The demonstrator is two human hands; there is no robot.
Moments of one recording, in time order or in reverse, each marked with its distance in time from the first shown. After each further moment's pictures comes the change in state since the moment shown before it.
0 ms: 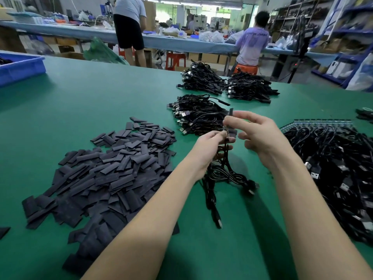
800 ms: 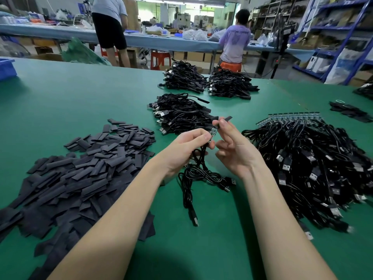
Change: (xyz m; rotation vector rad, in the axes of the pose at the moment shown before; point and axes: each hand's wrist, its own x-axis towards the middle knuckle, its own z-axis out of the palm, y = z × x) left_hand -0.005 -0.002 -0.006 0.177 -0.306 0.219; right_hand -0.003 0.050 -0.014 0.620 -0.139 0.127
